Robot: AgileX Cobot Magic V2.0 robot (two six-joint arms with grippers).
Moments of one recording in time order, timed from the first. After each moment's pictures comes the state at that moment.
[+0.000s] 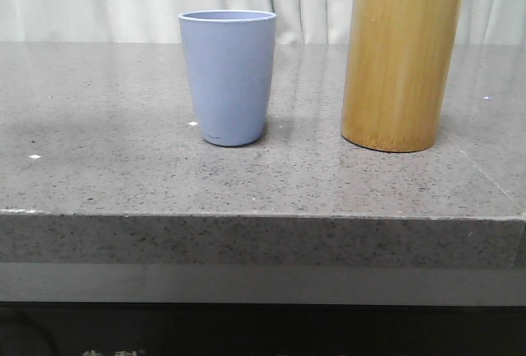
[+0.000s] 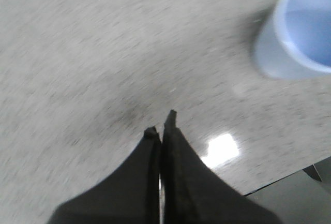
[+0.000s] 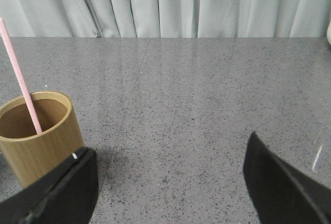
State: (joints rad) left arm -0.33 1.38 -1.54 -0.04 1.26 0.14; right arm -0.03 0.48 -0.59 0.18 0.38 -0.08
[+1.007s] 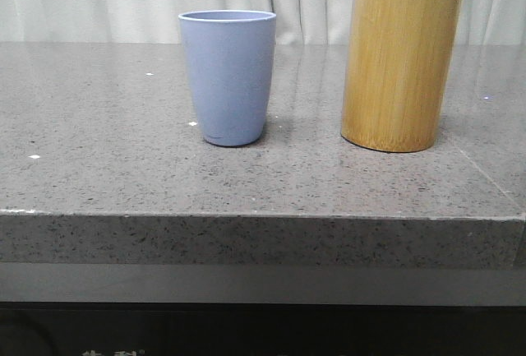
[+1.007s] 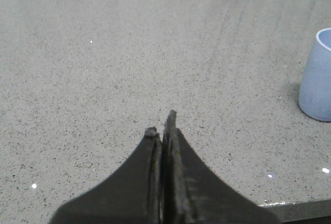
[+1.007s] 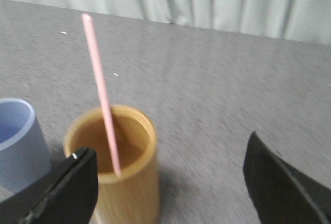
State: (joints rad) left arm -0.12 0.28 -0.47 -0.11 0.55 0.11; right arm 0.26 0.85 -0.78 0.18 0.26 -0.12
